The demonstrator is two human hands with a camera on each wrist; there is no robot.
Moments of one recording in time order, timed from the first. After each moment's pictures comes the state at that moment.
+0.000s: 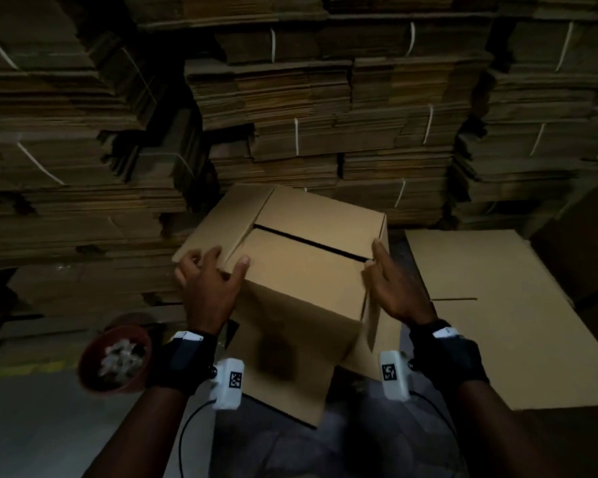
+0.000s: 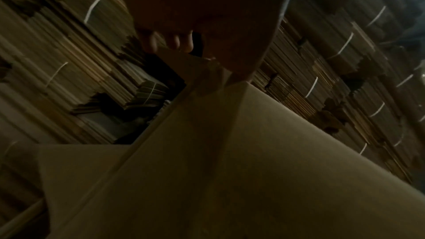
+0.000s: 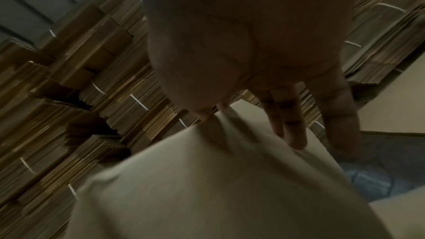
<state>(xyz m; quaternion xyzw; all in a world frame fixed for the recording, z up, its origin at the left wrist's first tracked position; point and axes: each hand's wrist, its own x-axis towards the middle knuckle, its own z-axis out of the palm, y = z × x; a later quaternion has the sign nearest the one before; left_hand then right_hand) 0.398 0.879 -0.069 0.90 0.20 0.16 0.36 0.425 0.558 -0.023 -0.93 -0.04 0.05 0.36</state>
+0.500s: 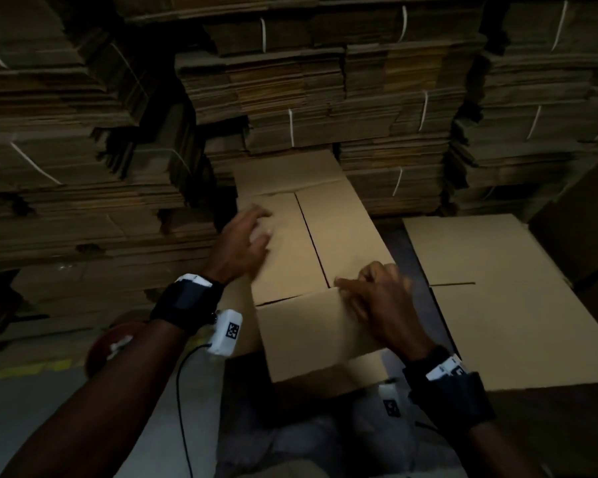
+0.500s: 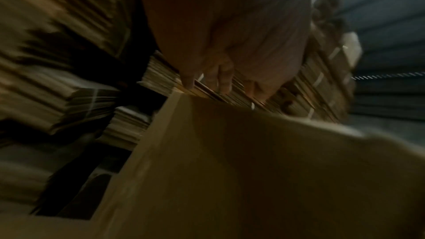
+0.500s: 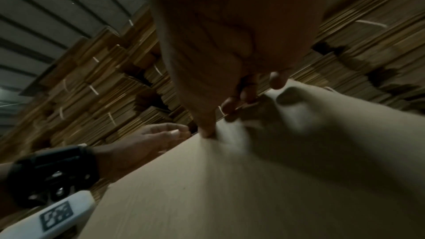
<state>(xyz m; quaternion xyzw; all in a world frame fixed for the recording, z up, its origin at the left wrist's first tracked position) 0.453 0.866 -0.032 0.90 -0.13 0.13 0.39 0.370 0.572 -0.035 -0.96 -0.18 -0.08 0.18</state>
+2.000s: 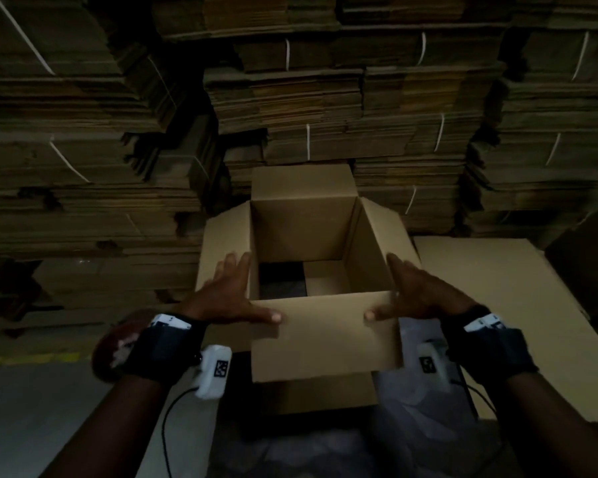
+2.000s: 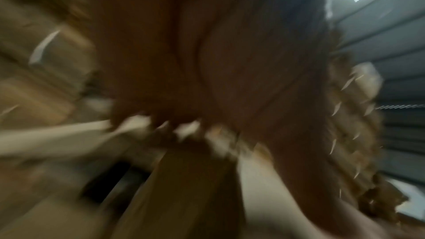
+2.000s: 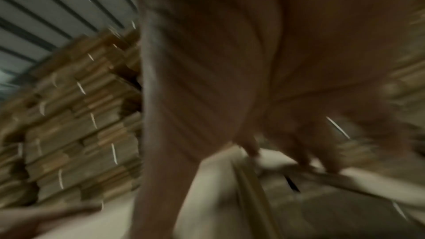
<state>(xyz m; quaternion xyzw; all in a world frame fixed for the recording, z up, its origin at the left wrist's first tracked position) 0.377 0.882 -0.025 0.95 0.02 -0.22 0.23 0.432 0.526 0.014 -0.95 -0.08 0.27 0.14</state>
